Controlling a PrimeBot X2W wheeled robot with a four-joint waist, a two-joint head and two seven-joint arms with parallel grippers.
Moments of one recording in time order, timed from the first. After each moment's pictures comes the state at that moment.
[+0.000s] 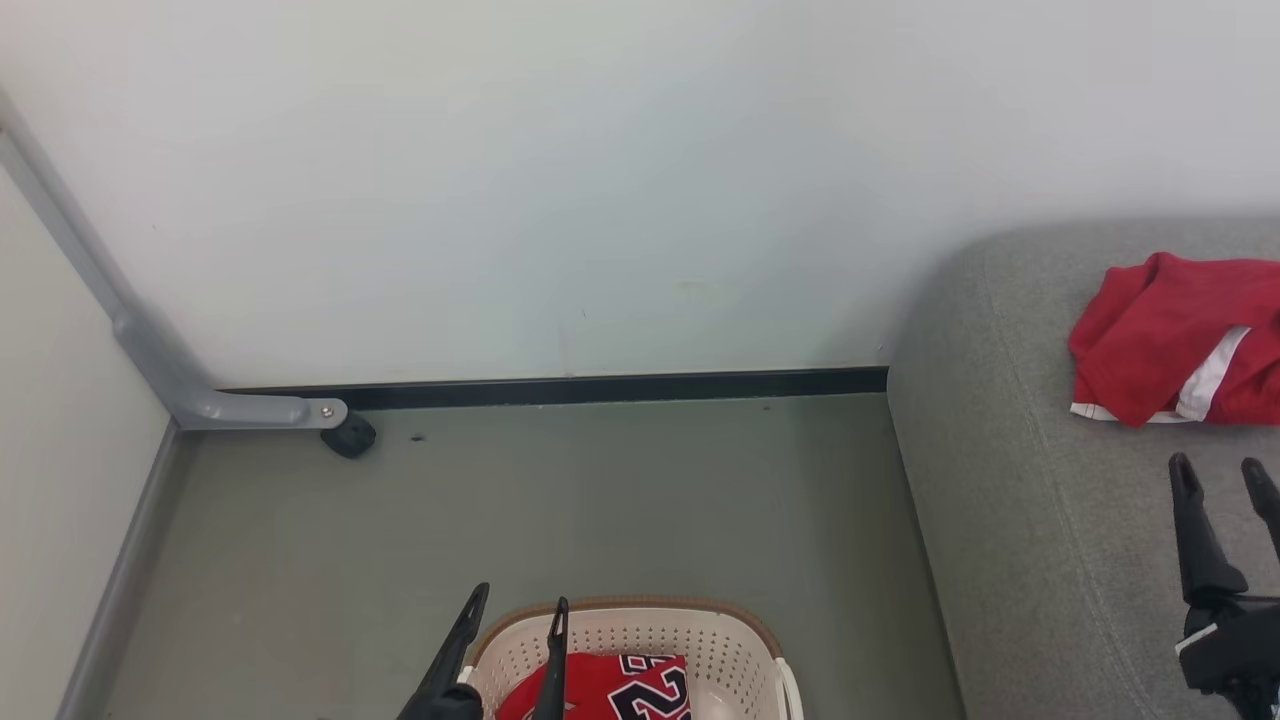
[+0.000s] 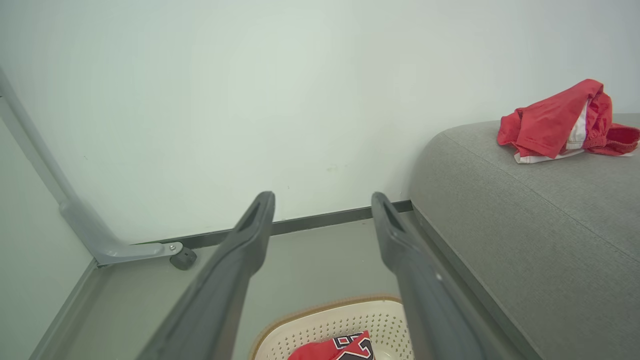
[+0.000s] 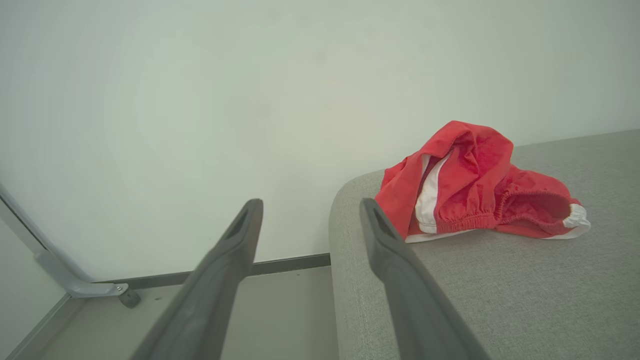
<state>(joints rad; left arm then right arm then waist) -0.05 0.05 -0.40 0.18 -0.20 0.12 -0.20 -0.23 -0.55 0.28 0.32 0.77 0.01 -0.26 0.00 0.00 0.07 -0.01</state>
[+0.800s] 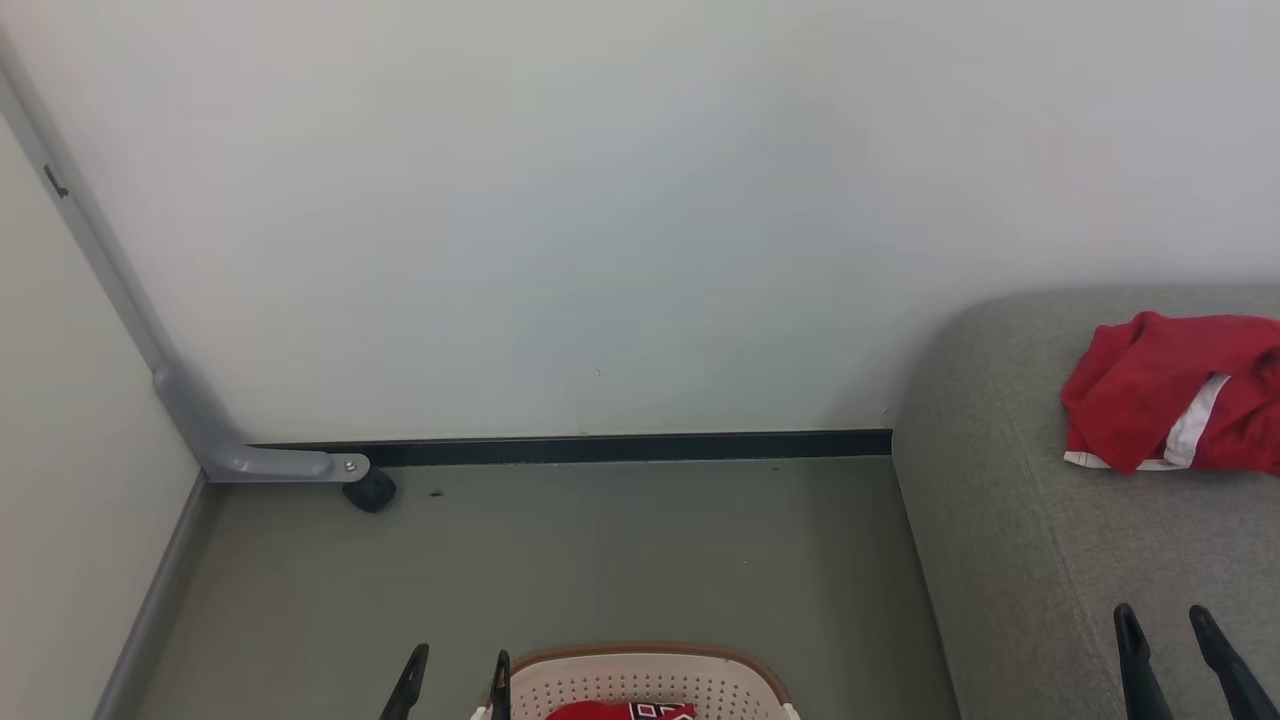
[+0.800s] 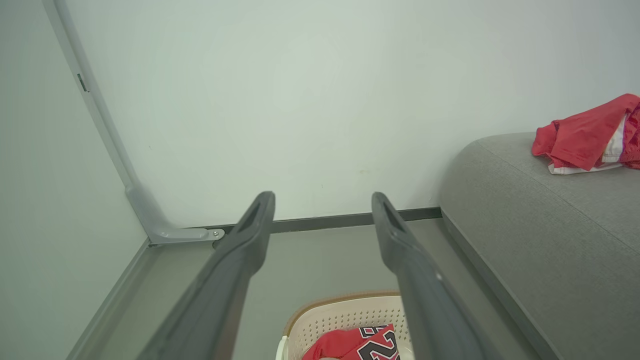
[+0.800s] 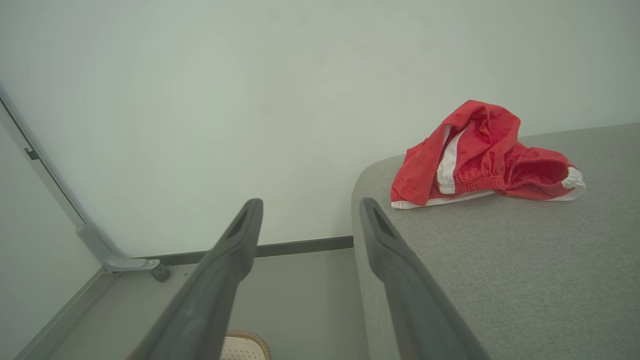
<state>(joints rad) 0.09 0.05 -0.29 0.10 -0.17 0.12 -0.18 0.12 -0.45 0.22 0.01 0.63 -0.10 -0.26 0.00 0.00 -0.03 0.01</state>
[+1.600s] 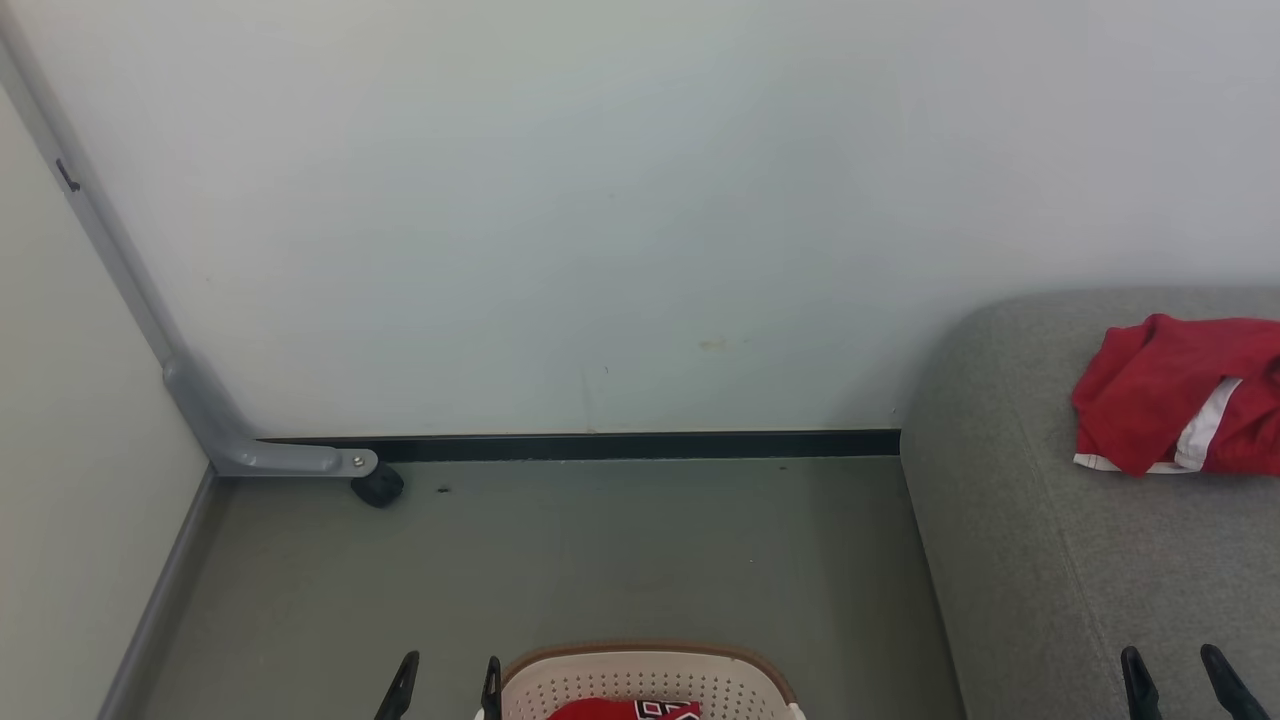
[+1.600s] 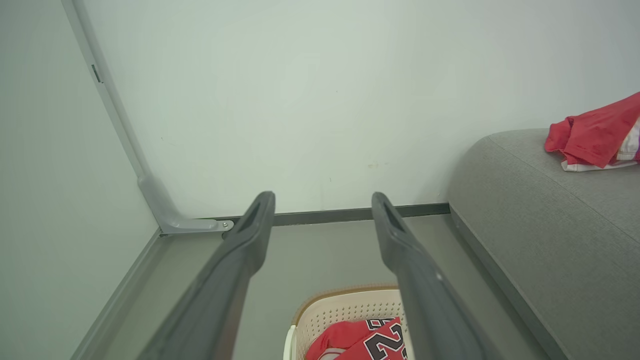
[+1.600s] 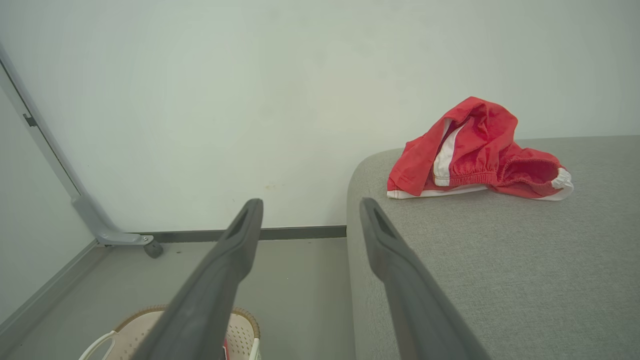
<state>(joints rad) 0.11 0.05 -0.27 0.08 -0.16 0.12 -0.16 0.23 -0.45 0.19 -0.06 0.54 -0.11 -0.26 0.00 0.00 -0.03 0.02</state>
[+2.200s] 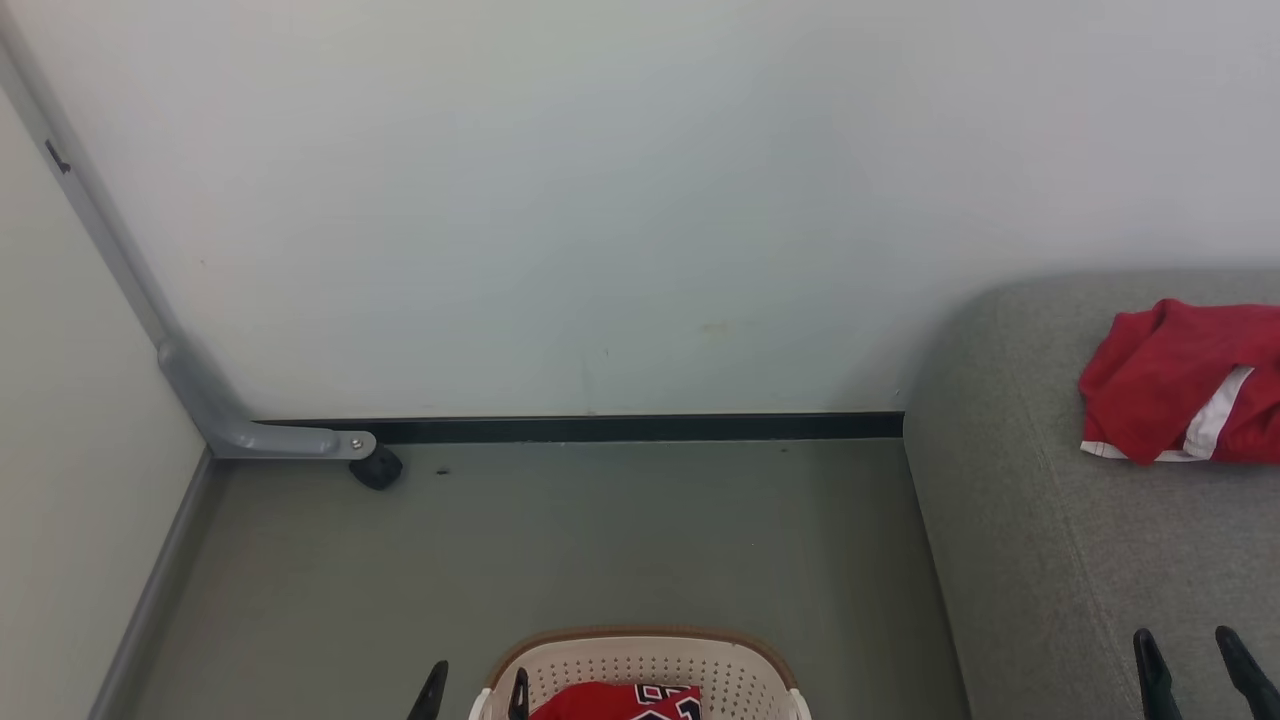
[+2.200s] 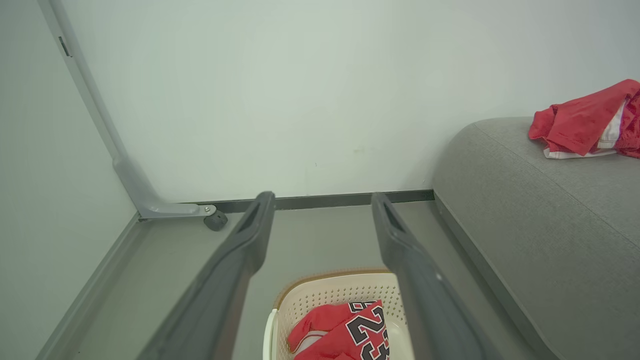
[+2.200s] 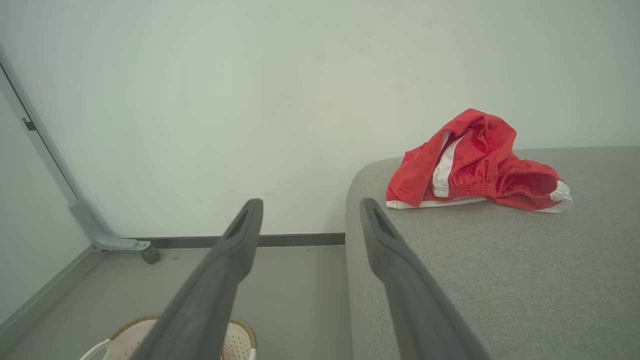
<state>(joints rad) 0.11 0.05 -0.30 0.09 -0.19 0.12 -0.15 0.24 -0.45 0.17 -0.10 0.53 -0.11 -0.26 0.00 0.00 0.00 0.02</state>
